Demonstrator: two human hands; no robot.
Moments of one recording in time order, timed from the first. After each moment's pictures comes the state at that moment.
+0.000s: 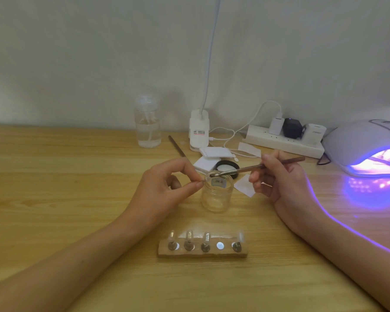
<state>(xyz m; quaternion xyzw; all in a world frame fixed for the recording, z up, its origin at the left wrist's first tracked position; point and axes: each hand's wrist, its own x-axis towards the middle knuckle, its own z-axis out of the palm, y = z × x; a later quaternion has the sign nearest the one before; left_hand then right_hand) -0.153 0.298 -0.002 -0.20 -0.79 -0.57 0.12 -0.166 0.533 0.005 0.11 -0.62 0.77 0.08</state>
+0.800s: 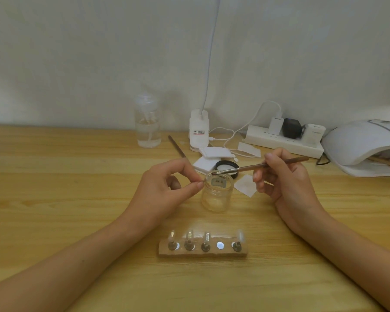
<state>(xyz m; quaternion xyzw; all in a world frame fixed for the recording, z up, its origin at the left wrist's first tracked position) -0.152 0.299 0.000 -0.19 -0.79 -0.57 0.12 -0.162 0.532 0.008 0.12 -0.63 0.76 0.10</state>
